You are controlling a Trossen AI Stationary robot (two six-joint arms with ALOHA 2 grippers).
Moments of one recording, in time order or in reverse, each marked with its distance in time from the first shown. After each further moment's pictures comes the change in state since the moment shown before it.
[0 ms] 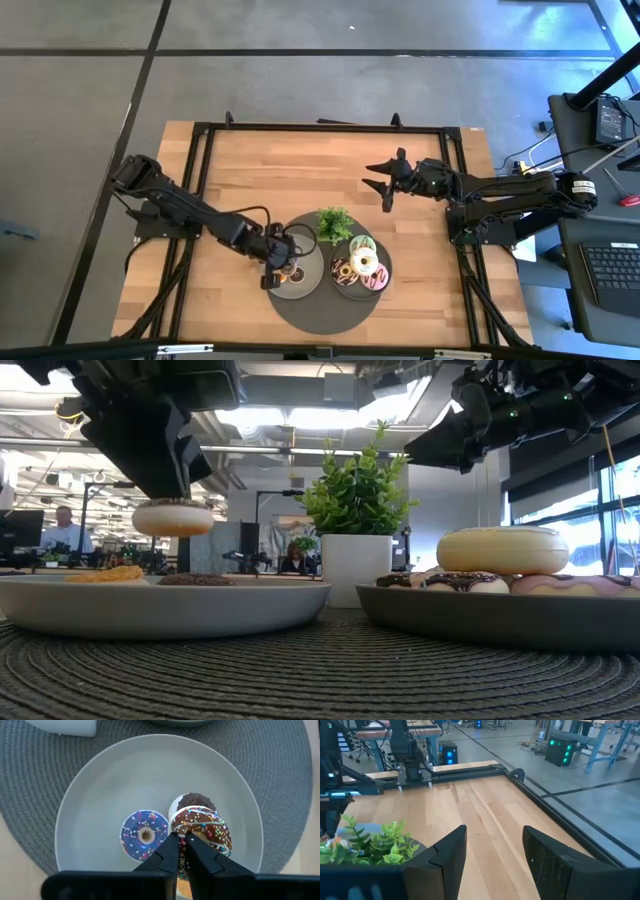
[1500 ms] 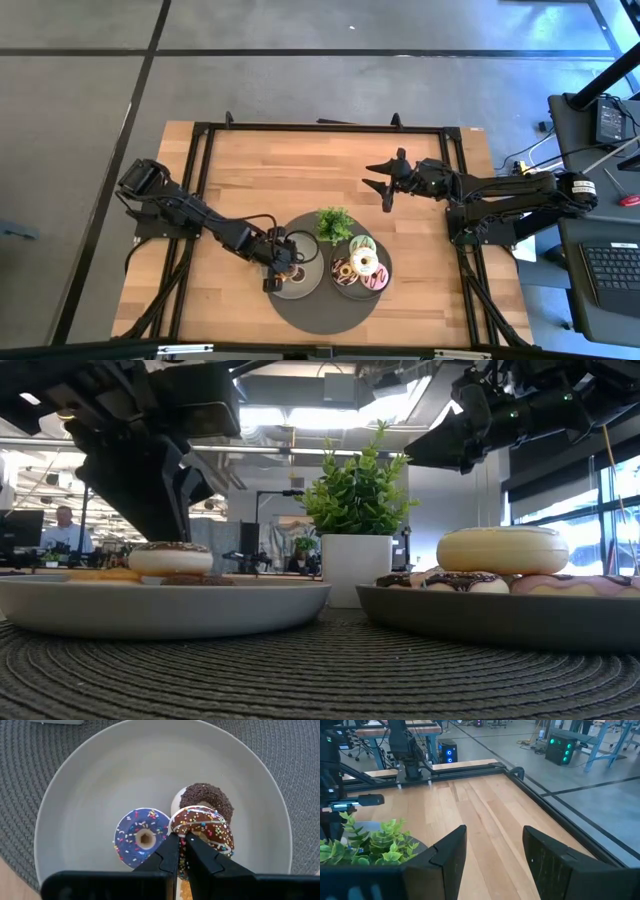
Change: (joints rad) left arm -0.016 0.087 -0.023 0.077 -0.031 0.028; right arm 0.000 0.000 0.000 -0.008 0.002 0.001
